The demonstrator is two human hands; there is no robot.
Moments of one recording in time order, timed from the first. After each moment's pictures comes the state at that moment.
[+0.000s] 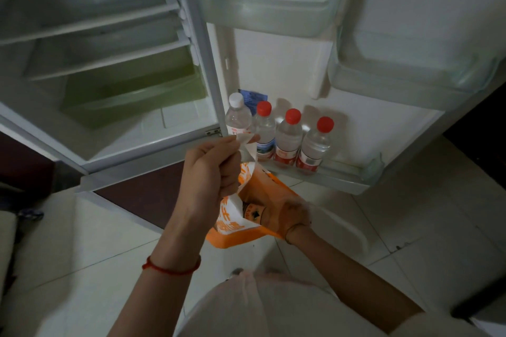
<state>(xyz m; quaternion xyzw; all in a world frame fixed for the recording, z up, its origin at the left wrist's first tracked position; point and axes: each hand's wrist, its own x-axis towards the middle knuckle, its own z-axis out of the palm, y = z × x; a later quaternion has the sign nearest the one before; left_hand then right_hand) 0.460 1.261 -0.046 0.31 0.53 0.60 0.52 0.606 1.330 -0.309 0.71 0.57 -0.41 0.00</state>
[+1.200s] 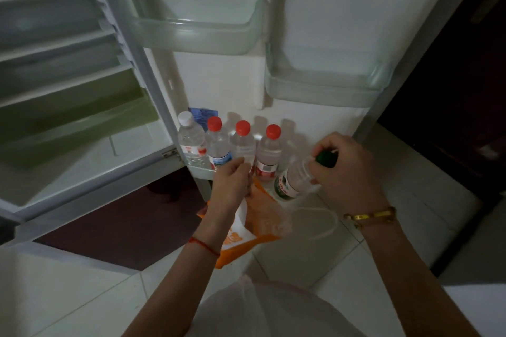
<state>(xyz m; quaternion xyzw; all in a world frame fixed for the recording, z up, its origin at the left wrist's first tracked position) 0.530 1.327 -0.118 0.34 0.61 0.48 0.53 0.712 1.331 -0.058 0.63 0.67 -0.20 -0.34</state>
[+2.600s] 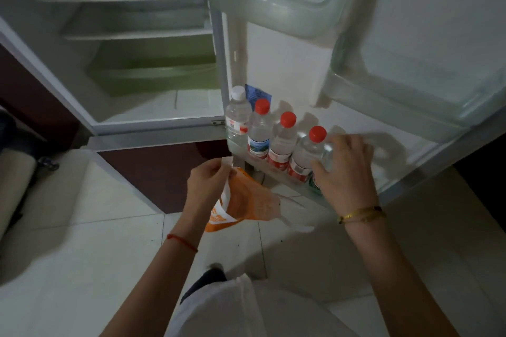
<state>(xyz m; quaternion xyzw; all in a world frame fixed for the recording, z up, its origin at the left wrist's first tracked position) 0.493 1.279 -0.163 0.24 0.77 0.49 0.32 0.694 1.388 -0.098 0.53 0.82 -0.13 -0.18</state>
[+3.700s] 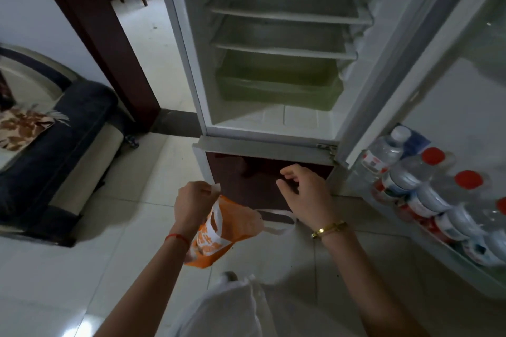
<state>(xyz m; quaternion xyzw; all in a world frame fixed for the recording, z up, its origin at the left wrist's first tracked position) 0.232 1.111 -0.206 0.17 0.92 0.30 0.18 0.398 1.268 -0.150 0.34 0.87 -0.33 -0.10</state>
